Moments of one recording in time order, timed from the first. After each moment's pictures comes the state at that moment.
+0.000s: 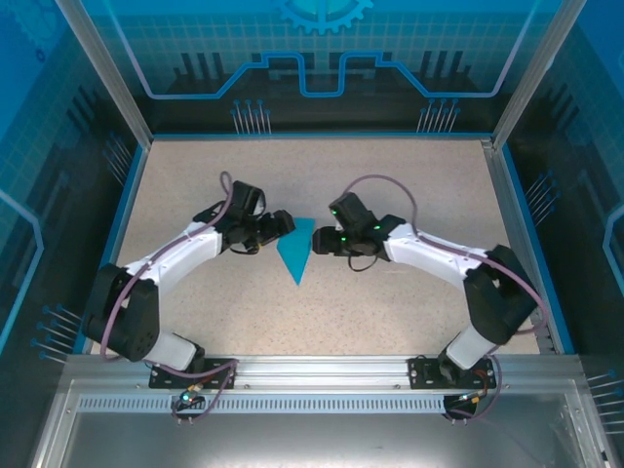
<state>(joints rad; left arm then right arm) -0.33 1.45 0.95 -0.46 0.23 -0.83 0.73 1.64 1.12 -0.43 -0.07 0.68</state>
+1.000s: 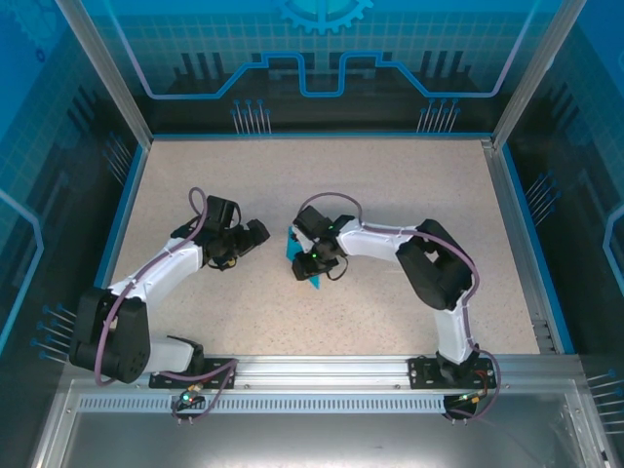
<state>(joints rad) -0.22 1.34 0.80 -0.50 0.15 -0.84 0.79 1.99 1.31 -0.59 -0.25 0.34</state>
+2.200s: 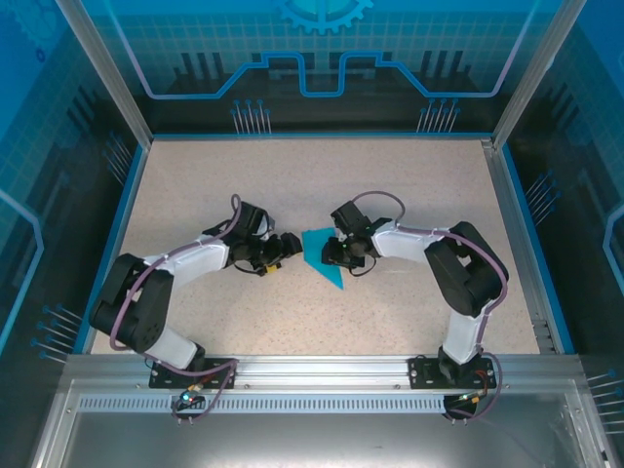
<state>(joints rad) -0.39 1.54 0.80 -0.28 0.47 -0.87 0.62 1.84 1.05 -0.35 -0.23 0.74</state>
